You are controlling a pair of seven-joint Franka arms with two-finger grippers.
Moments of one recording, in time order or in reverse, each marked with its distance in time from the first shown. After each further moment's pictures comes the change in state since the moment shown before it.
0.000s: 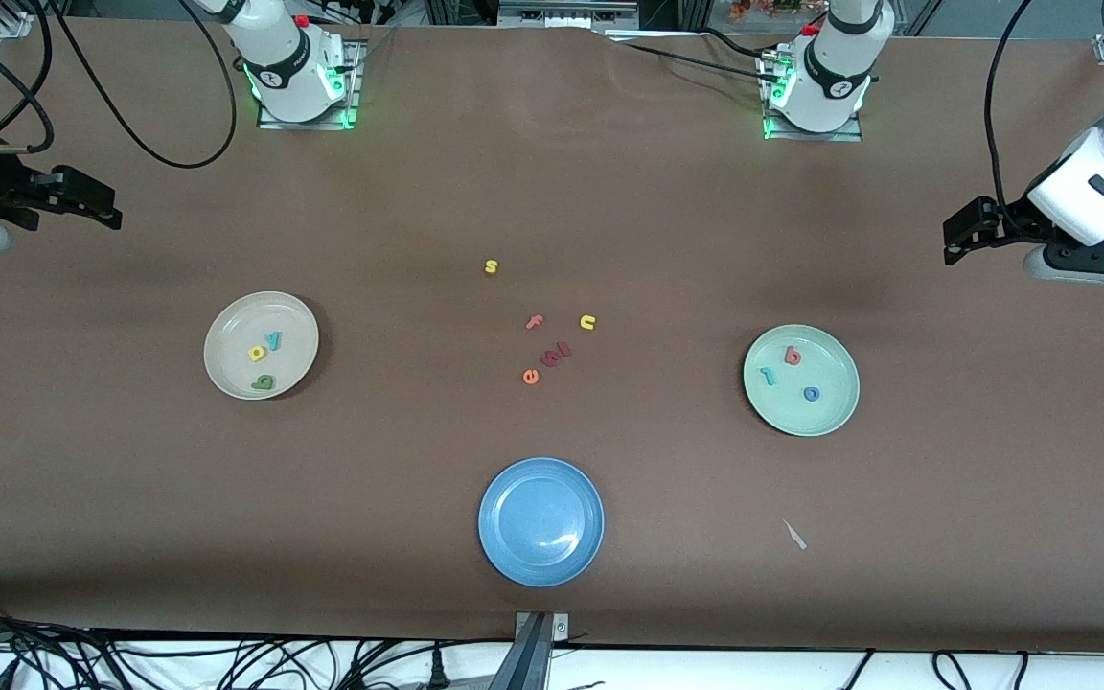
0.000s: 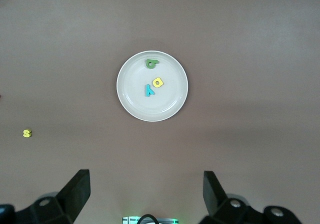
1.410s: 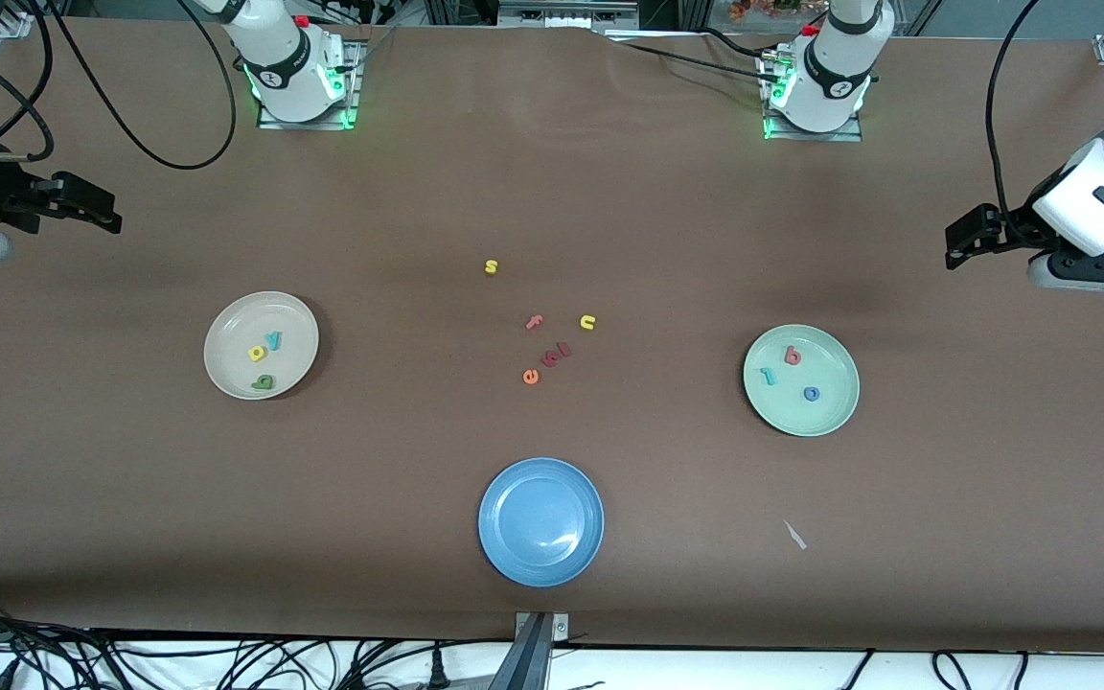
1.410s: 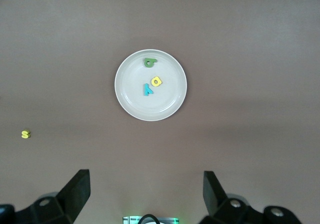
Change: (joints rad) left arm 0.003 0.014 0.008 0.000 -0.011 -0.001 -0.003; right arm -0.002 0.008 -0.002 0.000 0.000 0.000 0.005
